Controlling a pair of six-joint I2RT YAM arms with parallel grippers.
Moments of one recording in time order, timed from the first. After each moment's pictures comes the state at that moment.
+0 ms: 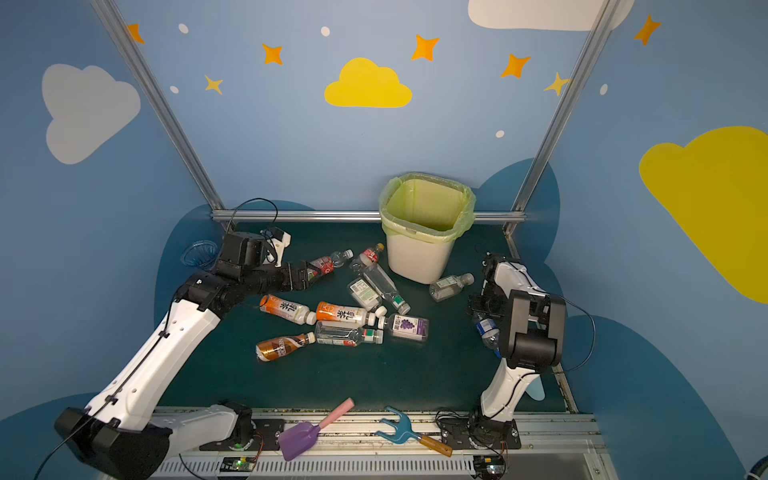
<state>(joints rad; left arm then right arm) -0.31 1.21 1.28 -0.78 0.28 -0.42 -0.11 1.84 1.28 -1.09 0.05 0.10</state>
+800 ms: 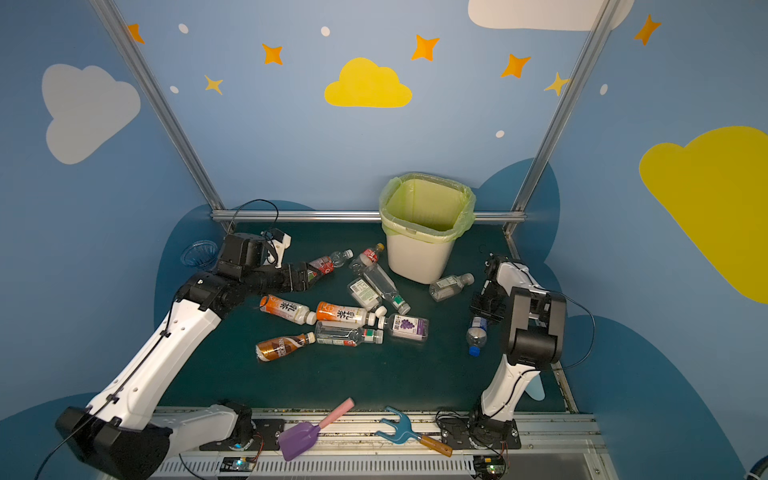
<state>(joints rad) -0.31 1.21 1.28 -0.78 0.28 -0.42 -0.14 1.85 1.28 -1.07 -0.08 0.18</state>
